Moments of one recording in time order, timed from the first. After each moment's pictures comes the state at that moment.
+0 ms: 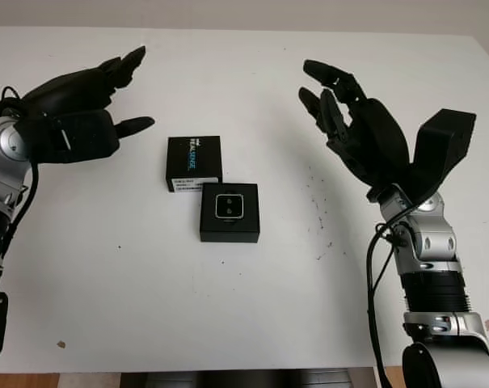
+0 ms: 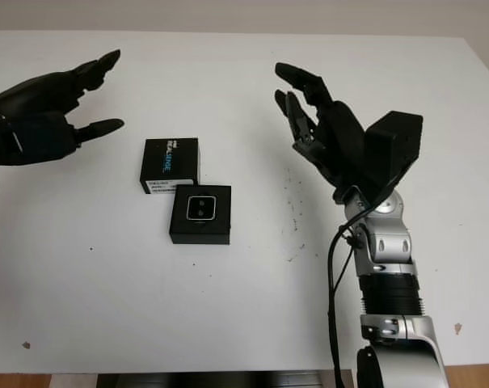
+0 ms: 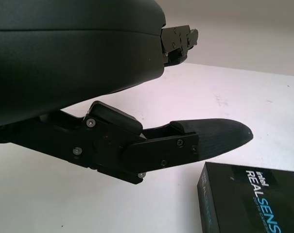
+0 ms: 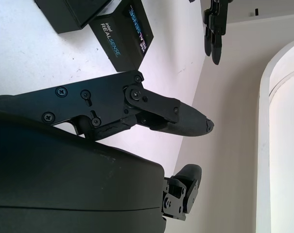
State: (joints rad) left arm -0.88 0.79 -0.18 0.66 0.47 -0.31 -0.39; right arm -0.59 -0.27 -0.12 0.23 0.21 0.15 0.36
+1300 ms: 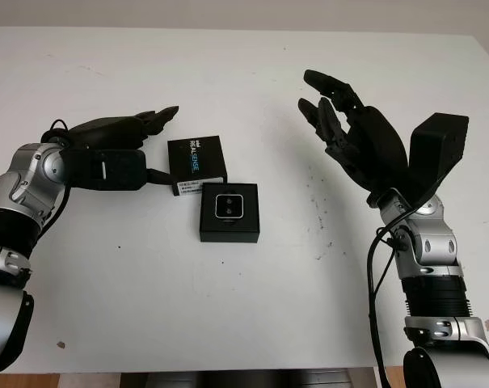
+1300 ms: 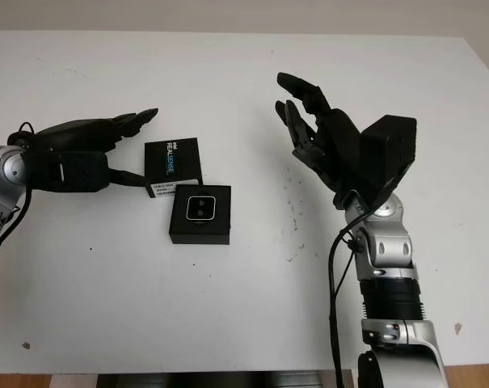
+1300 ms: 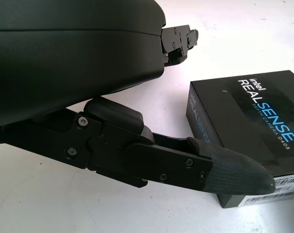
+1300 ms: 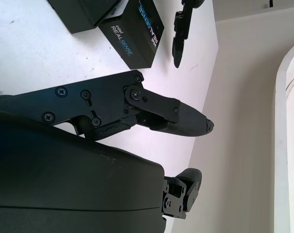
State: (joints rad) left arm -0.90 0.71 -0.30 0.81 0.54 -0.38 -0.44; right arm -0.56 -0.27 -0.12 0.21 0.18 0.20 0.32
